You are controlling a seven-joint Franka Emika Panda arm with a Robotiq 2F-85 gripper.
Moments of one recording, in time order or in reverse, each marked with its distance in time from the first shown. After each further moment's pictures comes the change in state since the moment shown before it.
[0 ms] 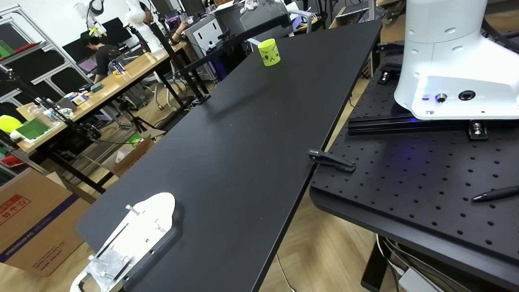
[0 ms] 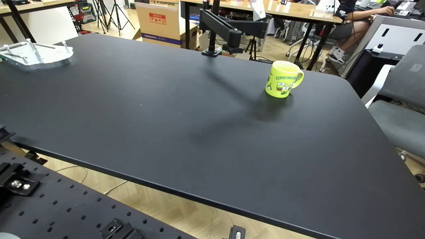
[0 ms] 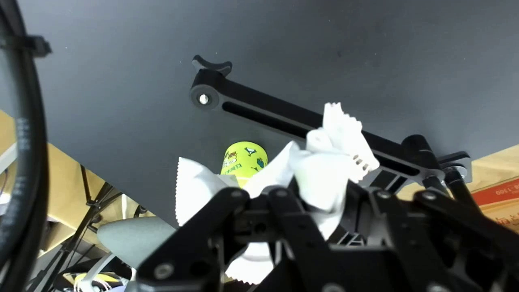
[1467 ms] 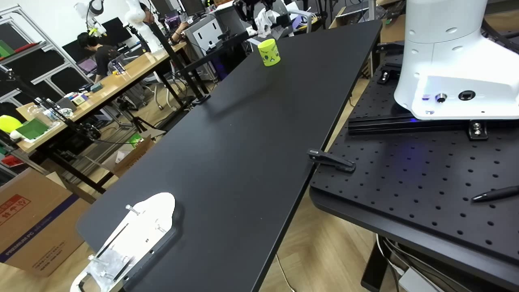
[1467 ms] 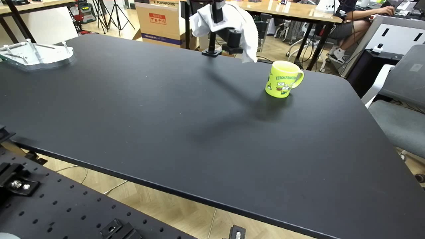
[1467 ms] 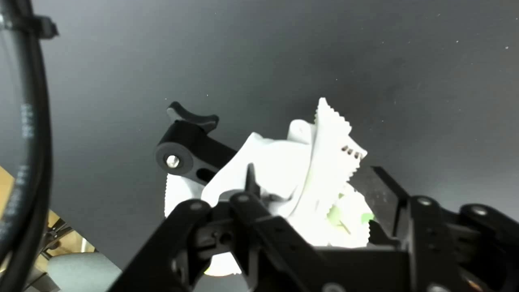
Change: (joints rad) arm 0.033 0.179 -0.036 0.005 0.013 0.057 -0.131
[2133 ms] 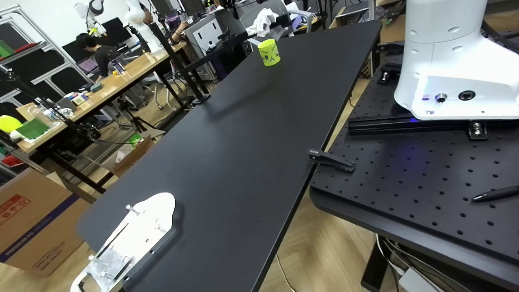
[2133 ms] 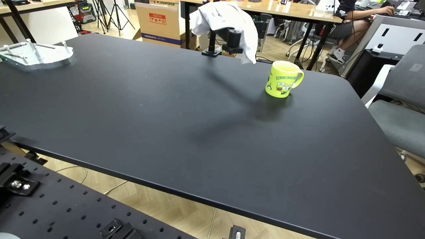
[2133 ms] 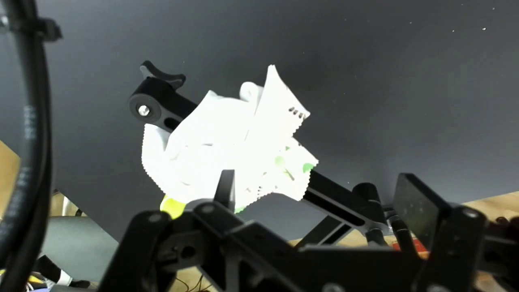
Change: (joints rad) arm 0.050 -0.100 0.016 0.004 0.024 -0.025 -0.020
